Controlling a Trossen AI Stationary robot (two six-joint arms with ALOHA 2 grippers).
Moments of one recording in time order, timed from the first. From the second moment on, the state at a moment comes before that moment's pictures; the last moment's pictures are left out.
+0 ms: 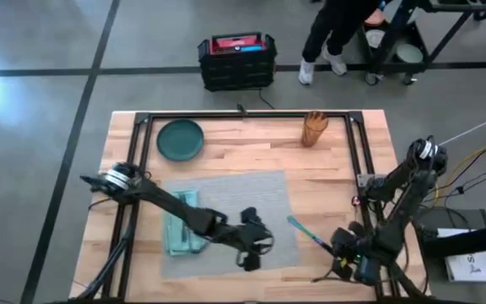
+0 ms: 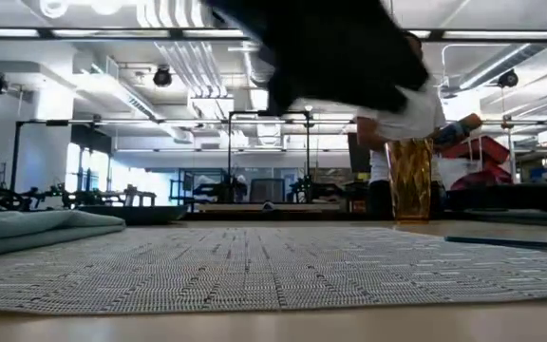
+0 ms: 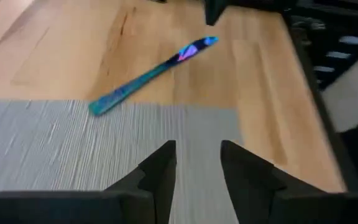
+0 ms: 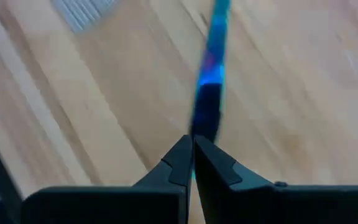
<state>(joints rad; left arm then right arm) -0.39 2.07 1.48 -0.01 -0.27 -0.39 1.13 1.49 0.79 -0.73 0.30 1.72</state>
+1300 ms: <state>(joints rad) -0.25 2.63 2.20 -0.21 -0.22 -0.24 1.14 1.64 0.80 -0.55 0.40 1.77</state>
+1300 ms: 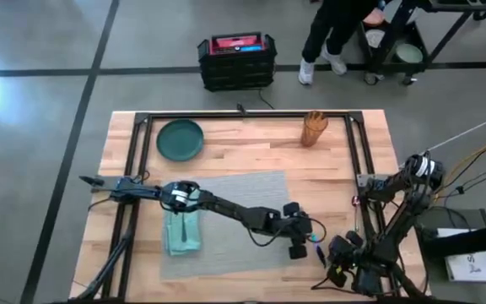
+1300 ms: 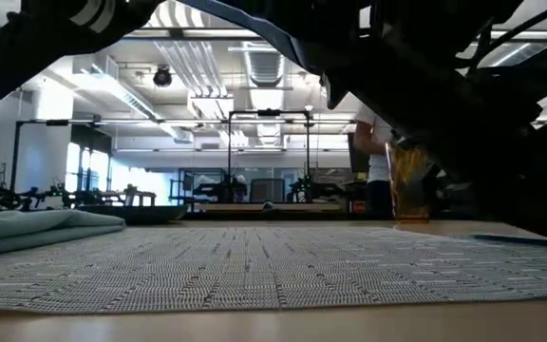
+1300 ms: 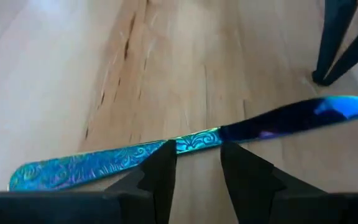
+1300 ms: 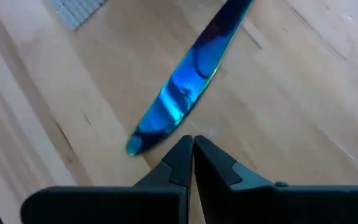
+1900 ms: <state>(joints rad) -0.34 2.53 2.16 -0.31 -0.14 -0.13 1.14 1.64 0.78 -0.56 0.56 1.45</state>
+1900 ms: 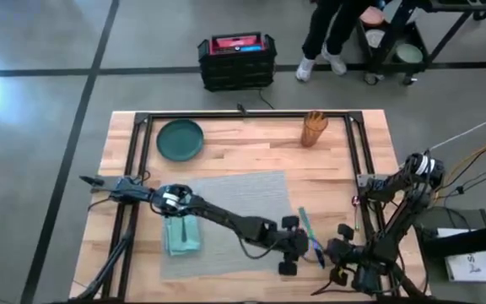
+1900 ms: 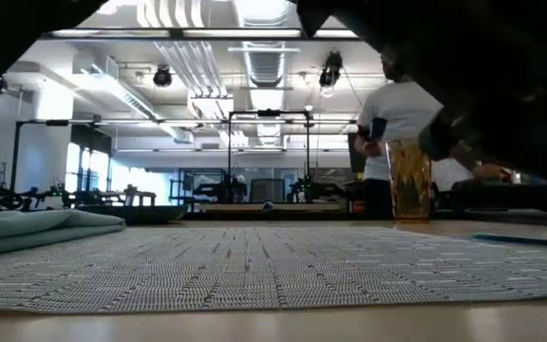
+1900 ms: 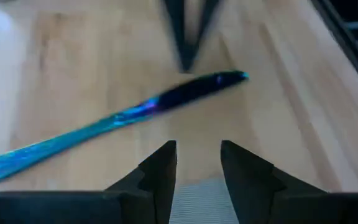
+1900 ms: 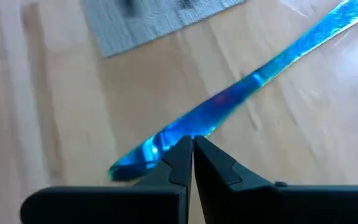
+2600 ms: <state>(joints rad) -0.34 2.56 2.10 -0.11 -0.15 -0.14 1.17 1.73 0.78 -0.50 0.63 1.52</state>
